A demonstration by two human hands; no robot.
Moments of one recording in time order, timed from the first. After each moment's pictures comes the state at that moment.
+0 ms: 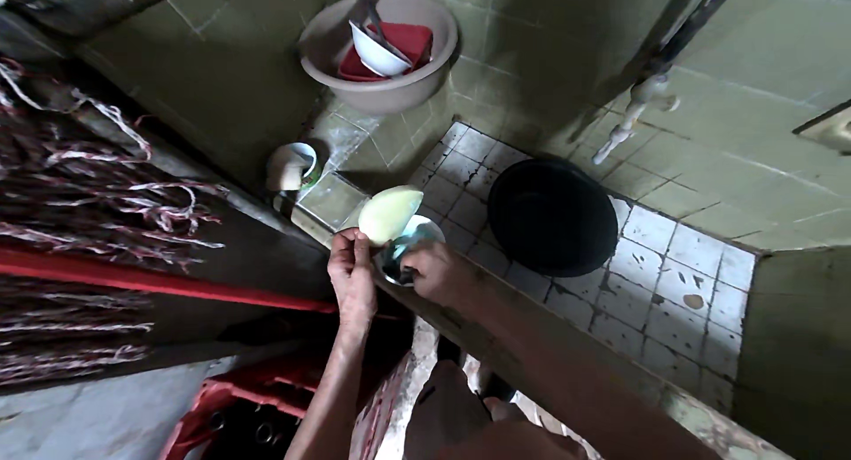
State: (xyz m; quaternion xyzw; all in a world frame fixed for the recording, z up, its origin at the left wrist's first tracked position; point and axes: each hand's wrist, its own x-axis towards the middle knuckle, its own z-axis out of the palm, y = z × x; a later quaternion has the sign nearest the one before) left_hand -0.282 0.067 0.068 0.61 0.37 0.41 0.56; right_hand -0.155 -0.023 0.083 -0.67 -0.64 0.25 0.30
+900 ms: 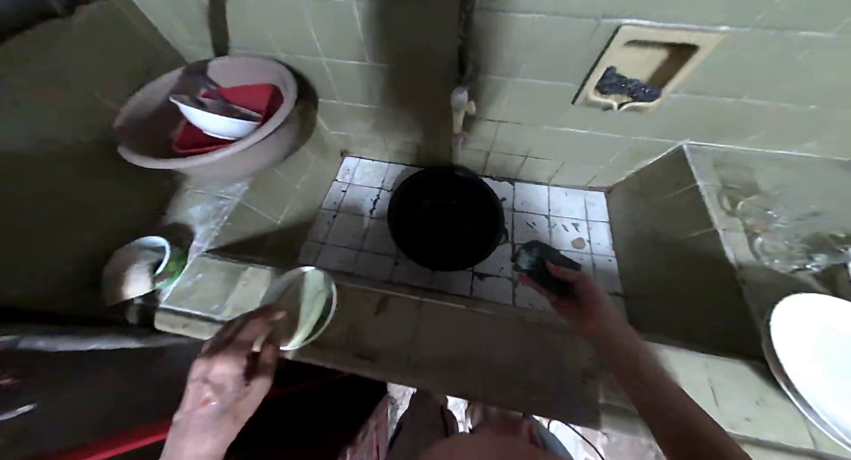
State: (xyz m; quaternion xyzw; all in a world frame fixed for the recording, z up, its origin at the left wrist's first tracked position) left_hand -0.308 0.086 0.102 0.96 0.14 0.16 0.17; right_hand -0.043 -0.324 0.050 -0.47 0.24 0.26 0.81
